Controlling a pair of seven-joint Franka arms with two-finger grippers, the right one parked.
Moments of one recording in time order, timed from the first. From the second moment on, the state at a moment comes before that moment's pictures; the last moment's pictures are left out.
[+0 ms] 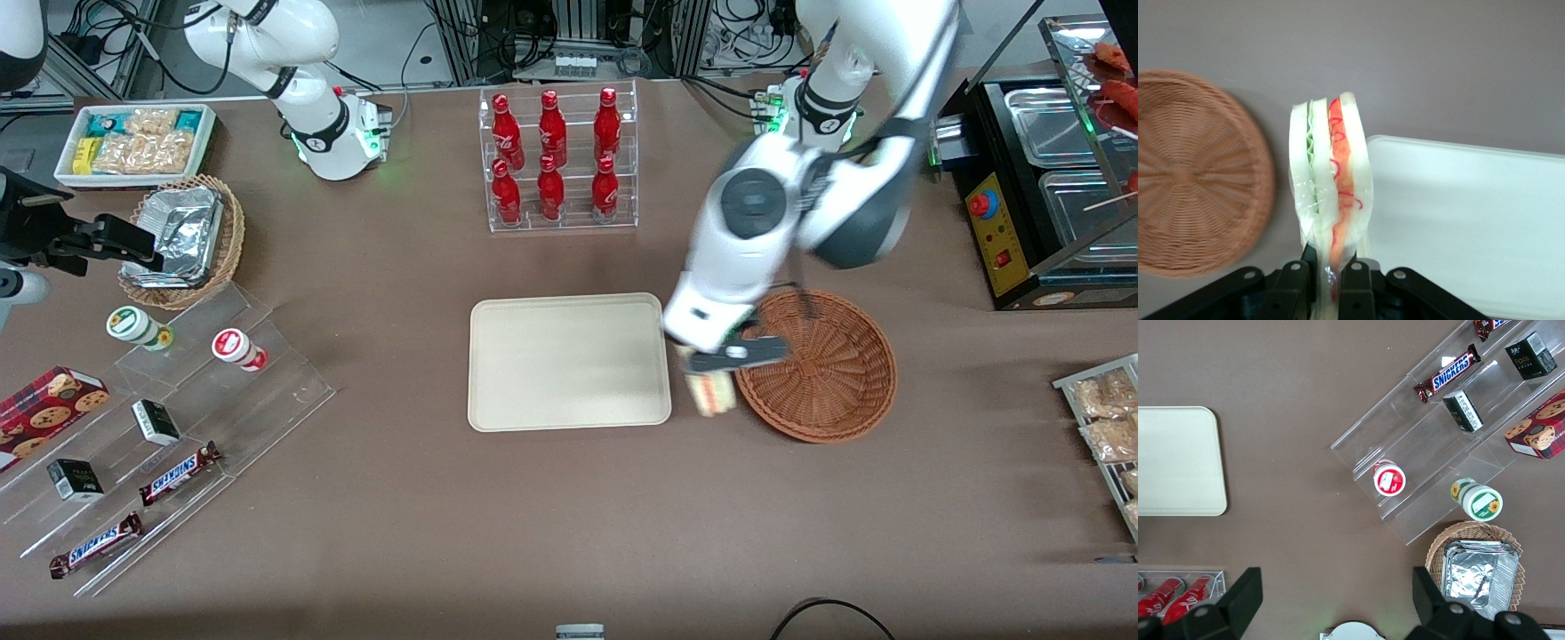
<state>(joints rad) -0.44 0.39 -0.19 -1.60 0.12 1.99 -0.77</state>
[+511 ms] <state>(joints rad) -0.63 0.69 -0.19 -1.37 0.12 2.08 -0.81</state>
